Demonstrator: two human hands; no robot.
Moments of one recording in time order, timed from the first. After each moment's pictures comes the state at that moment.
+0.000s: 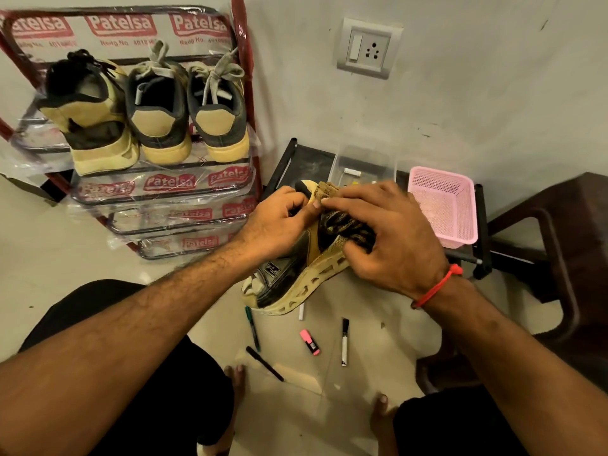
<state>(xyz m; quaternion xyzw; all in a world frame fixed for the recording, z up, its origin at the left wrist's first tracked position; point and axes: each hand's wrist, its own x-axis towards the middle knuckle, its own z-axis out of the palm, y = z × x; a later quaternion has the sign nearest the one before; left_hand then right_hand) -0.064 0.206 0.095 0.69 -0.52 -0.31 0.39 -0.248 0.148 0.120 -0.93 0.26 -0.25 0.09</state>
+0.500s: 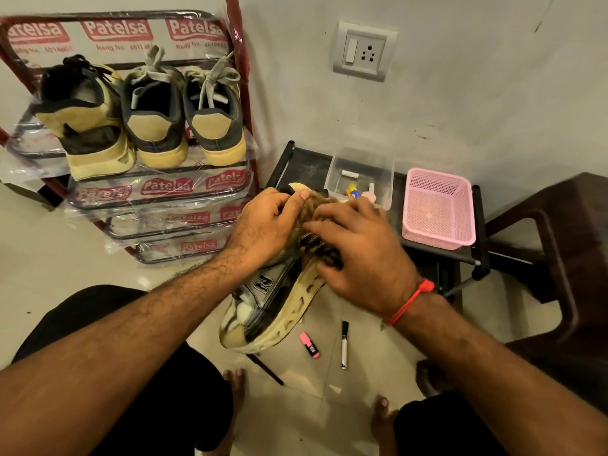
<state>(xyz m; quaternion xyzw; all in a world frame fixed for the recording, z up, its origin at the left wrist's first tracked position) -0.057 0.202 0.086 0.74 -0.50 -0.22 0.39 -0.232 0.167 0.100 -0.95 0.26 -0.19 0.03</state>
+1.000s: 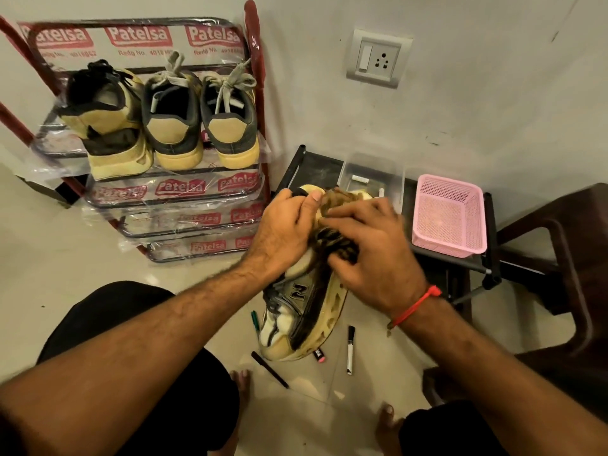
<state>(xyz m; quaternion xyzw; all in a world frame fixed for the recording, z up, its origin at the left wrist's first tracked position) -0.065 0.202 0.085 0.73 -0.51 -0.18 0.41 -0.228 0.161 0.097 -0.91 0.29 -0.27 0.10</state>
